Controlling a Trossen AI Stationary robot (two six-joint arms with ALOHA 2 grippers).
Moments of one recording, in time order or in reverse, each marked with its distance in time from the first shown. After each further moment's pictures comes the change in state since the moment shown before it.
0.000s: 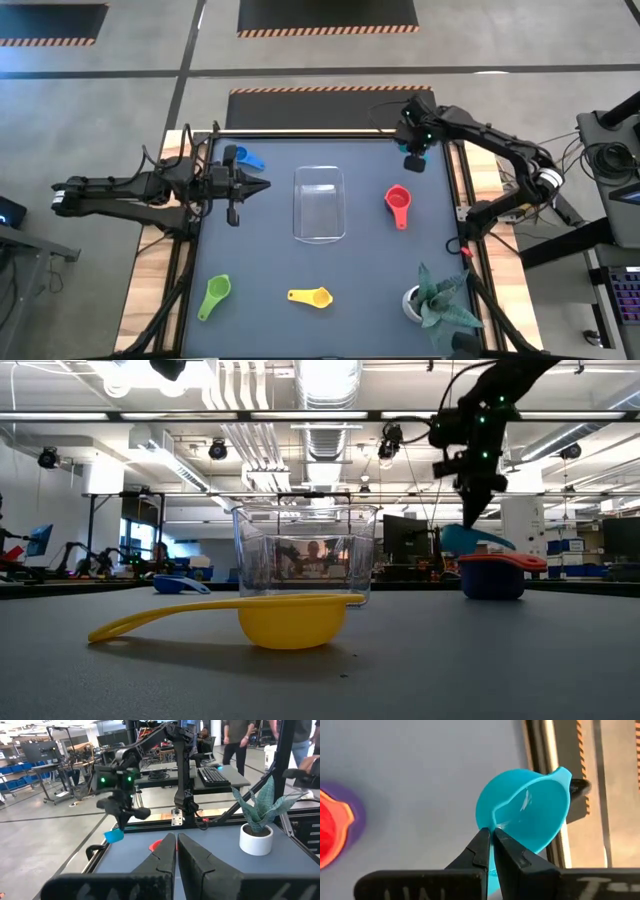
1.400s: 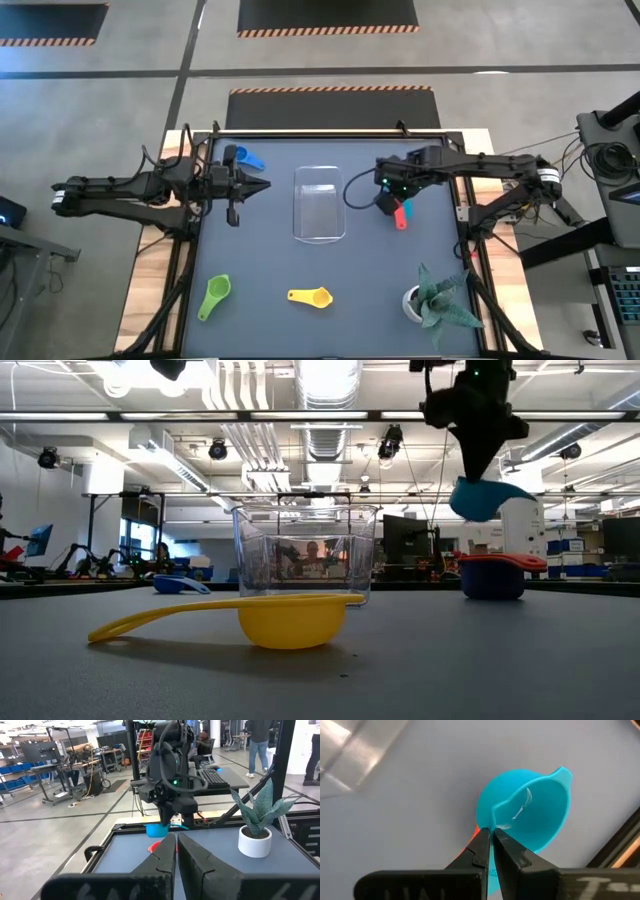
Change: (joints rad) left arm 0.000 0.000 0.000 0.007 0.004 -0.008; right arm 0.690 0.001 0.189 -0.379 0.113 1.330
